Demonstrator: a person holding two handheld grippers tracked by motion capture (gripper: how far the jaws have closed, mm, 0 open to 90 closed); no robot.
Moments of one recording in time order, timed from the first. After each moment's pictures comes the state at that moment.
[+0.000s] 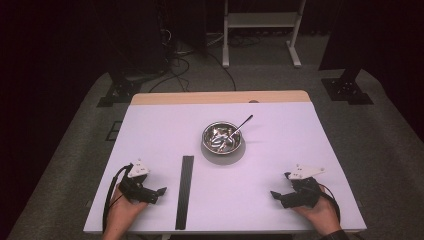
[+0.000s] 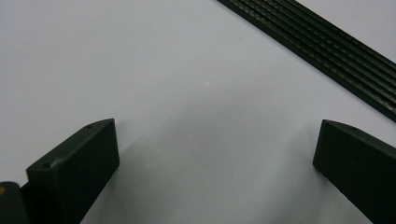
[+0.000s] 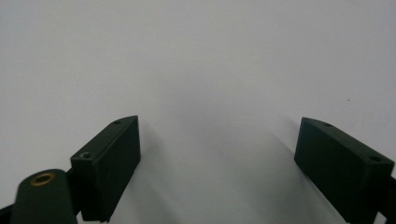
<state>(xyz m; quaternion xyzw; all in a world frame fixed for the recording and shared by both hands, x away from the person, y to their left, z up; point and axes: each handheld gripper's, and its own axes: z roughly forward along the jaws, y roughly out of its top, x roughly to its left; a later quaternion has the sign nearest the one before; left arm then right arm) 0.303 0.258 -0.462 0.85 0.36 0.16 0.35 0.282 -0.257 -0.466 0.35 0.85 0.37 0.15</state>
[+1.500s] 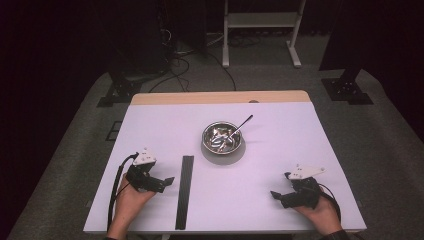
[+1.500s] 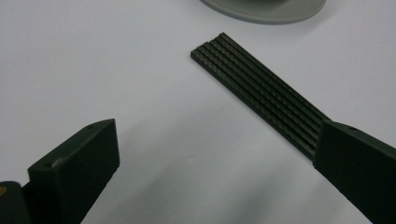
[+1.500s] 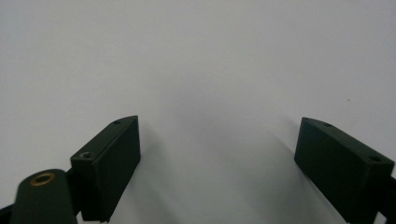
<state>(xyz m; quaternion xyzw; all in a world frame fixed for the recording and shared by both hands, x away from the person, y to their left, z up) 0.325 0.236 -0.439 0.84 0.36 0.14 0.38 0.282 -0.257 -0.466 0.35 0.85 0.37 0.15</state>
